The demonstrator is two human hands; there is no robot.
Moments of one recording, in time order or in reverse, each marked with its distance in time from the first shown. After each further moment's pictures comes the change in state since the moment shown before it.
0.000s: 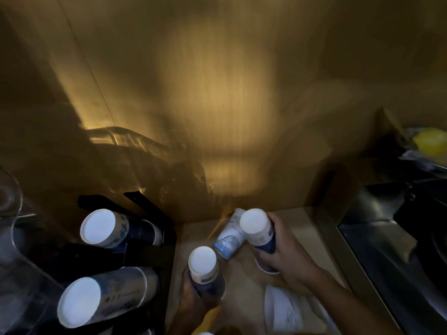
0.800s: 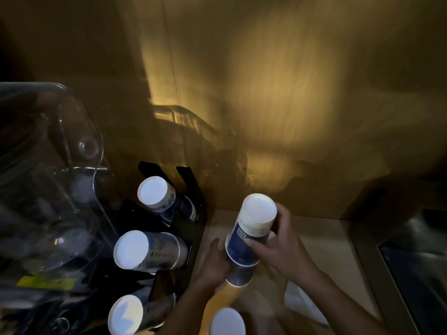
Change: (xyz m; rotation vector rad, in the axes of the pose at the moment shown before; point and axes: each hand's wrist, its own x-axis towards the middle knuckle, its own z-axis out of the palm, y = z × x) left_hand -0.010 0.045 -0.016 0.268 0.017 0.142; right_hand 0.003 -0.072 0.040 0.201 -0.097 -0.119
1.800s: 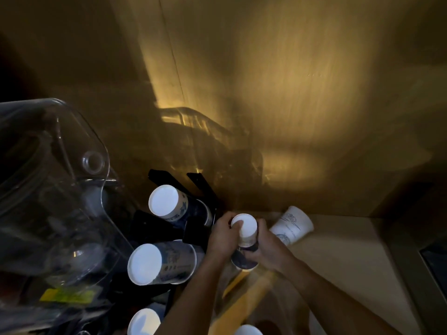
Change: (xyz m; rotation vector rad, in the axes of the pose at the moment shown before) left_hand 0.042 0.051 -0.029 0.195 0.216 0.024; right_hand 0.053 0.071 0.068 -0.197 -0.263 0.231
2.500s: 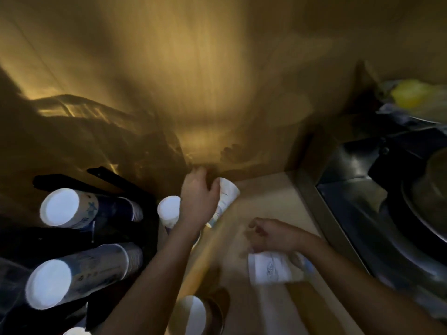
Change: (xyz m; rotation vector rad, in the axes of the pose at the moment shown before) left_hand -0.021 0.083 0.062 0.250 0.033 0.475; right_hand -0.121 0.054 -0.099 -0.113 -0.203 0.341
